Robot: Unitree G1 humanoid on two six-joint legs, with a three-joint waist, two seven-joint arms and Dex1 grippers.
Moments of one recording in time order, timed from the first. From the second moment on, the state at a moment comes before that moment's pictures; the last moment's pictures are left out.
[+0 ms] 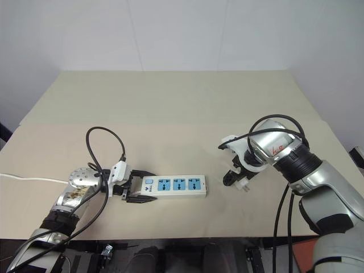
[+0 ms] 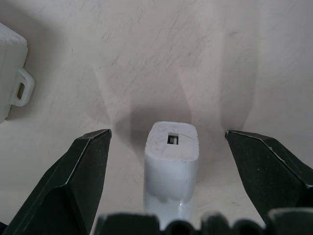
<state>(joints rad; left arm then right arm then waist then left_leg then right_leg) -0.39 0.55 -0.16 0.41 -0.25 -0.20 -1.43 -1.04 -0.81 0.70 0.11 0.46 1.60 0.78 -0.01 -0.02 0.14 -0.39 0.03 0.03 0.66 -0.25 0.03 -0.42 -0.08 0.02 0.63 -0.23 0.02</state>
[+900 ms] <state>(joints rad) -0.41 0.55 -0.16 0.44 -0.25 -0.21 -1.44 -0.55 -0.57 0.01 -0.25 0.50 0.88 0.71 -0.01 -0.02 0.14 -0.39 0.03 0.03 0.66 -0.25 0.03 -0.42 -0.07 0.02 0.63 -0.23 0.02</state>
